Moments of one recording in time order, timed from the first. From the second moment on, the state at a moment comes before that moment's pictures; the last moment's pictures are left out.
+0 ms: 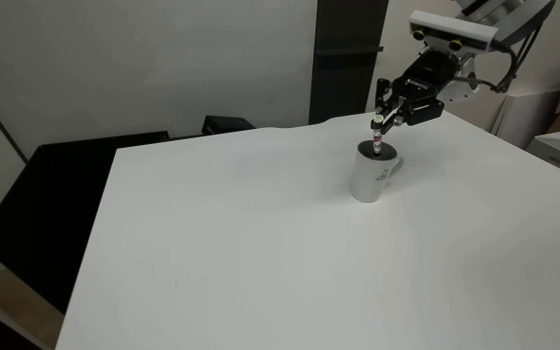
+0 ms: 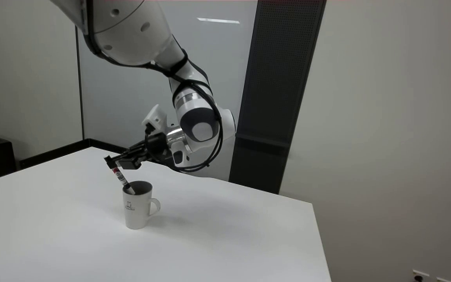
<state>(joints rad) -0.20 0.82 -0.08 -1.41 0.92 1.45 0.61</state>
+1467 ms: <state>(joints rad) -0.08 0.75 -0.09 -1.44 0.72 1.41 0.43</state>
